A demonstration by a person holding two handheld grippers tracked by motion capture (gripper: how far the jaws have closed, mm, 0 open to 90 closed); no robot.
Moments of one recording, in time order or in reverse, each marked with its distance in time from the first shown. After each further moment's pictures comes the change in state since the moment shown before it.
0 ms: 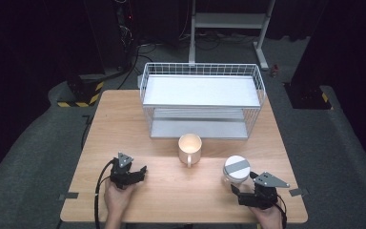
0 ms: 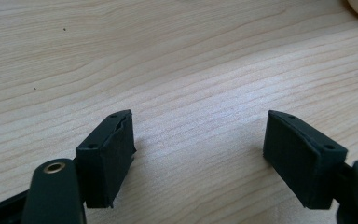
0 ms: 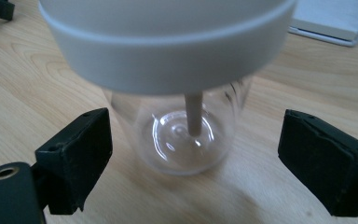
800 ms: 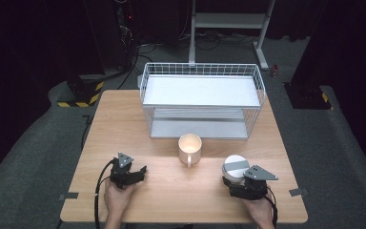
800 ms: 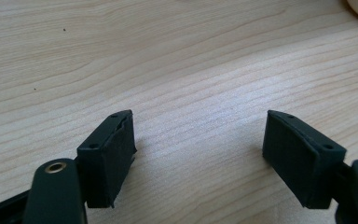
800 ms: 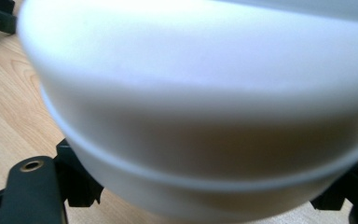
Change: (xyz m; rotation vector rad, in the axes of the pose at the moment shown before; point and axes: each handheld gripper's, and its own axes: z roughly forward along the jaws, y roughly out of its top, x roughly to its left) left arm 0.000 0.000 0.000 -0.001 0.001 0.004; right arm 0.008 0.018 0.025 -0.035 0.006 -0.055
